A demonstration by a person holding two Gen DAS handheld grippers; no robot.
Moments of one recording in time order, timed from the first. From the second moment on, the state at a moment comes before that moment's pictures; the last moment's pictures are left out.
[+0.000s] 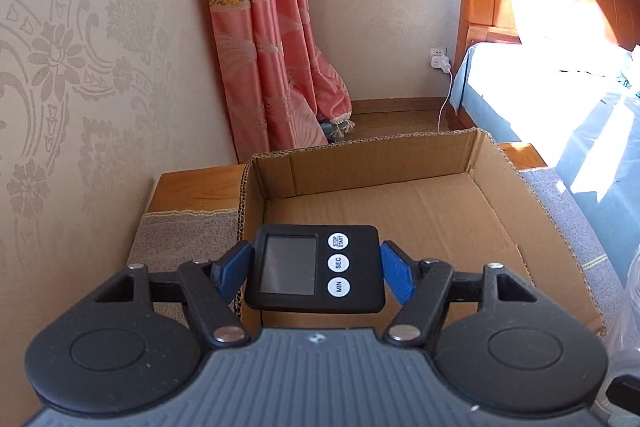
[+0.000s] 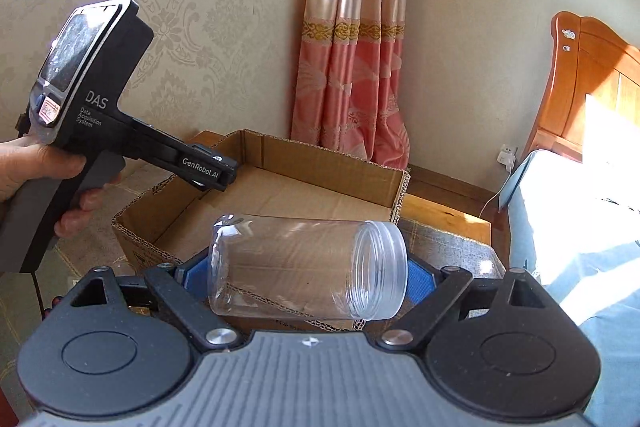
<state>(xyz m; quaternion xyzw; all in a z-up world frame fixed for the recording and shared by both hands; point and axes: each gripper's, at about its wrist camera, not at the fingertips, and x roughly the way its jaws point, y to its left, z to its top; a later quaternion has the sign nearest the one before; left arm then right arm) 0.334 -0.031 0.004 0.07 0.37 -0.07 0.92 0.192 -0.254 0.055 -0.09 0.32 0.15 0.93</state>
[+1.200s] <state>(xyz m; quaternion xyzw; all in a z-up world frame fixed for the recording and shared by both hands) 0.180 0.033 -0.008 0.02 0.35 -0.04 0.93 0.329 -0.213 0.019 -0.09 0.42 0.09 0.90</state>
